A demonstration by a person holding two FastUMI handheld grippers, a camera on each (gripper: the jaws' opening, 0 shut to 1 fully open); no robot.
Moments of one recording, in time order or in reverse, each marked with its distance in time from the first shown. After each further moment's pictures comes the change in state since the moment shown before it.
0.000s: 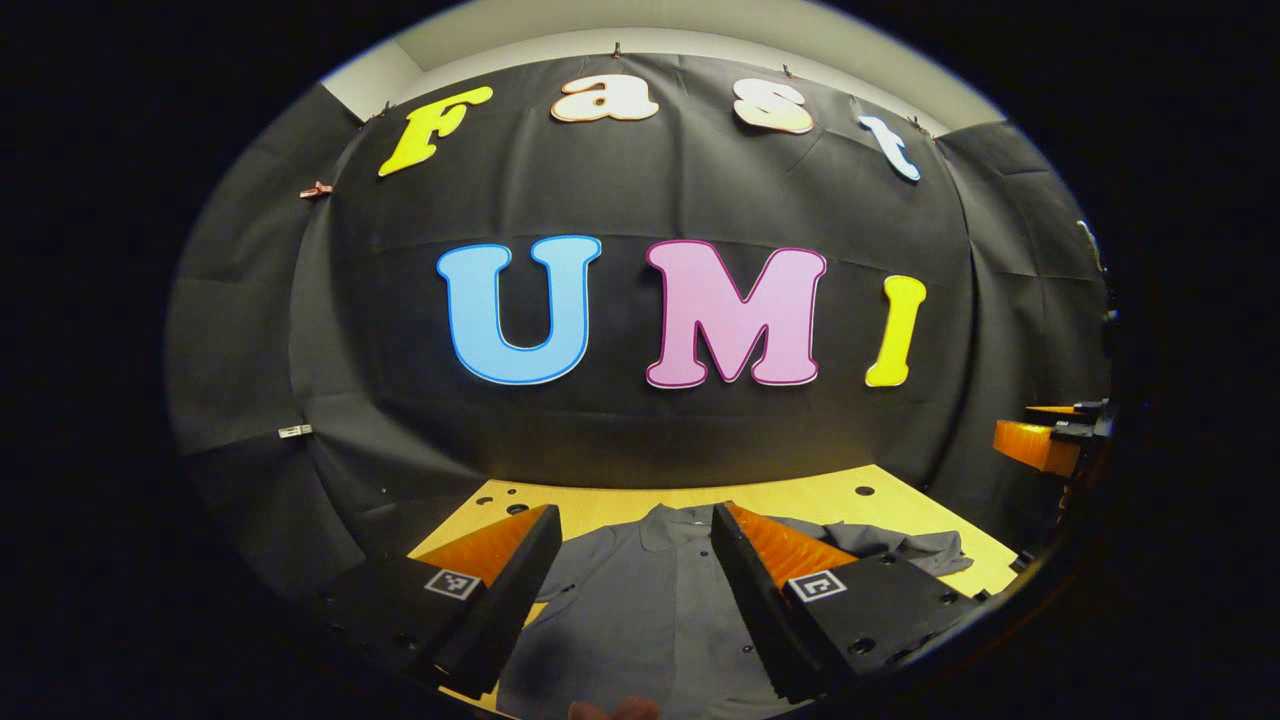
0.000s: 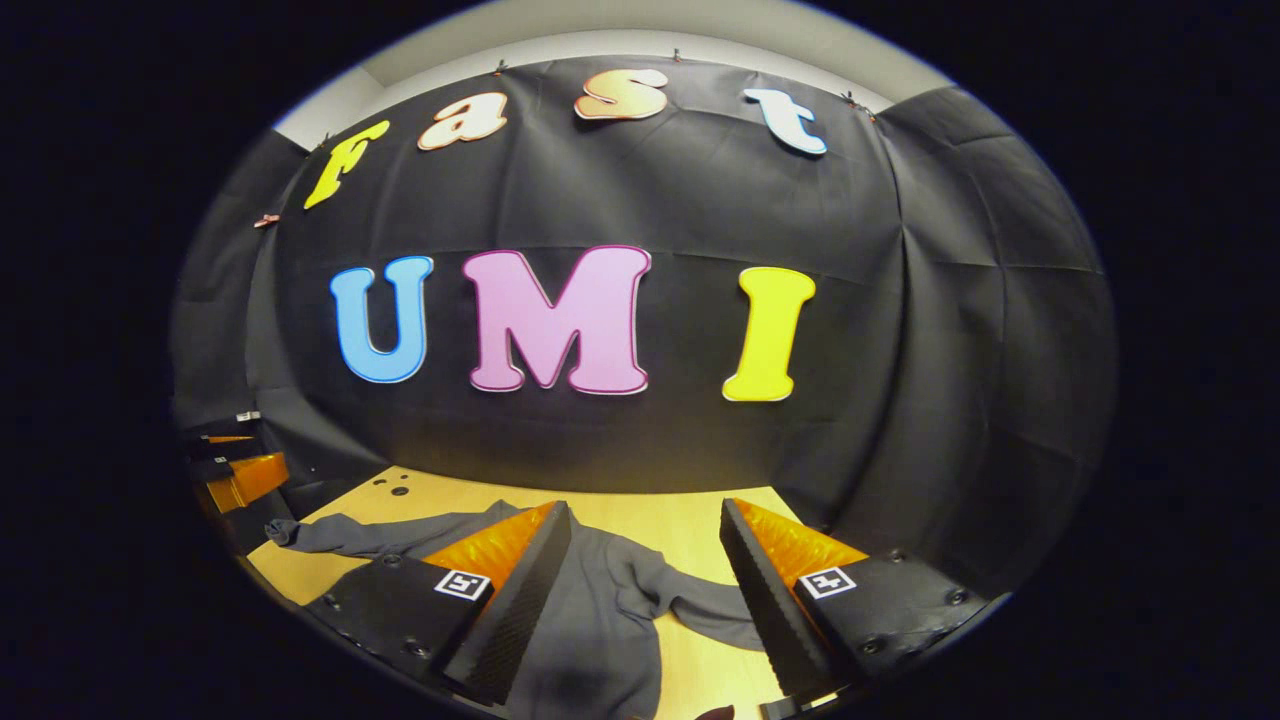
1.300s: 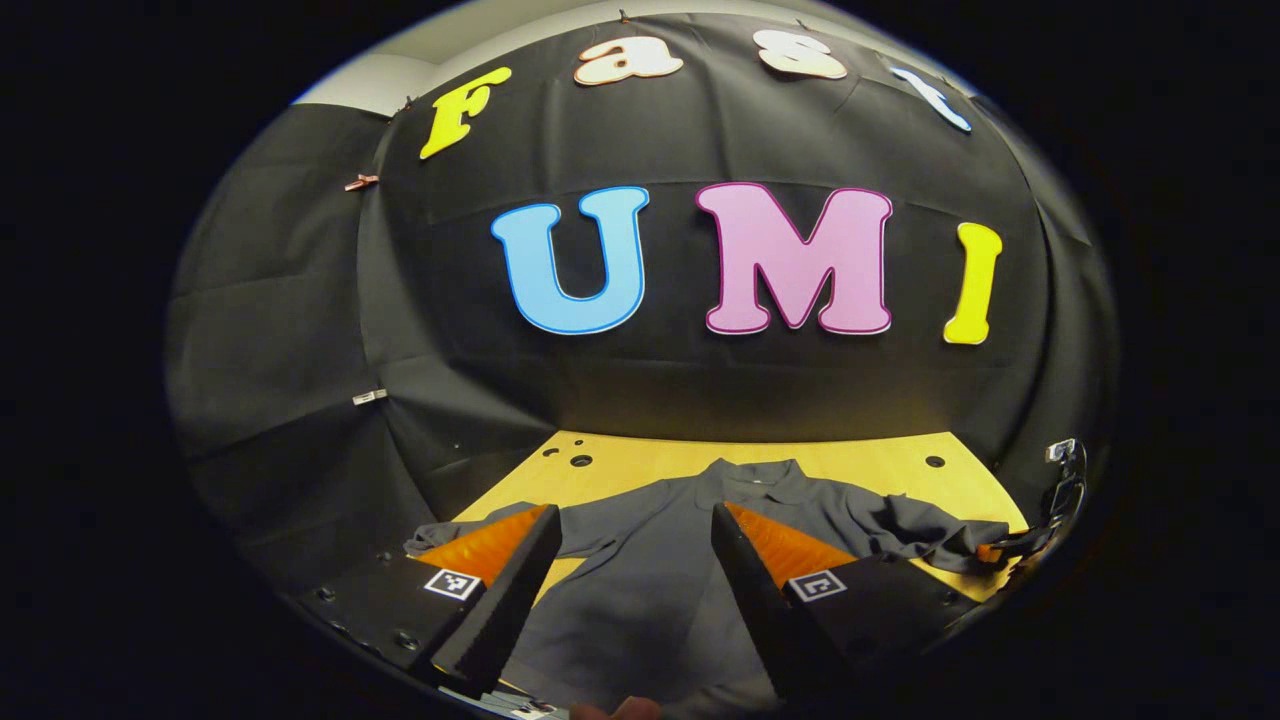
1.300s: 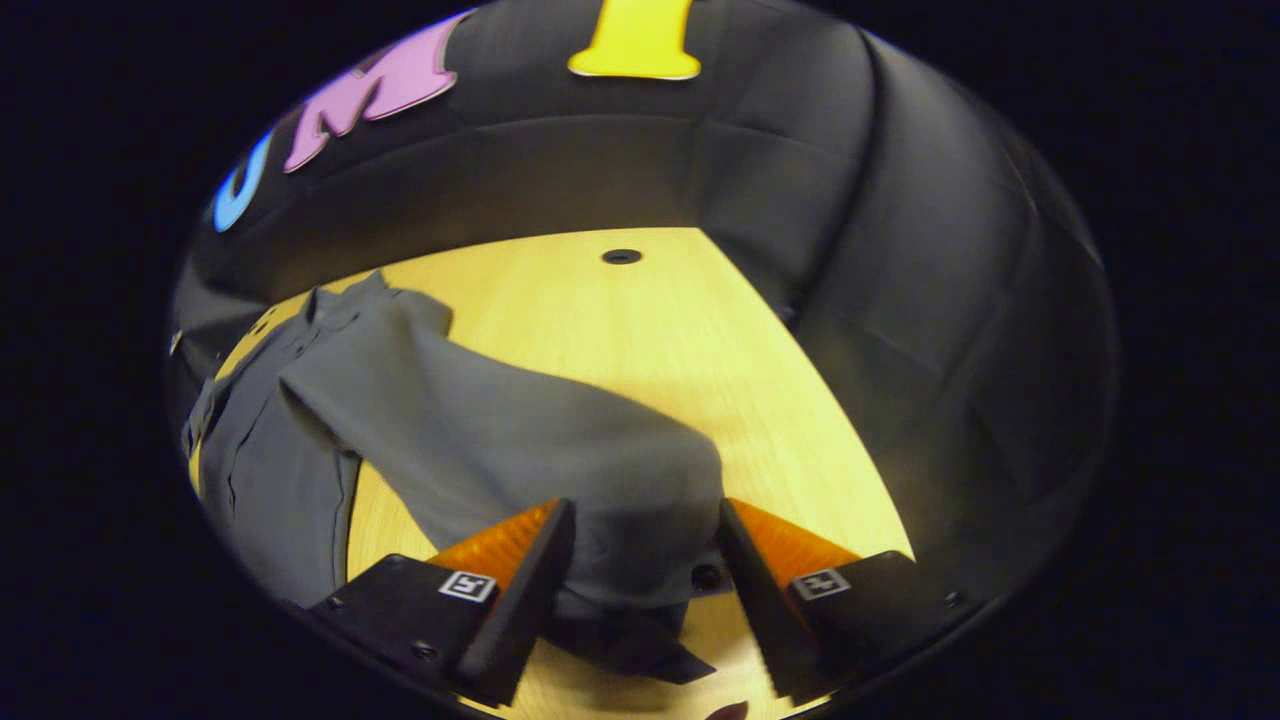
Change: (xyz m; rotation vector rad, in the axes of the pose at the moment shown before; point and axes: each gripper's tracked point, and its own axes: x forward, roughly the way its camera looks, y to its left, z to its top) left arm -0.002 0.000 -0.031 0.011 0.161 0.274; right arm 0.129 -0.184 -0.335 0.013 0.612 -0.036
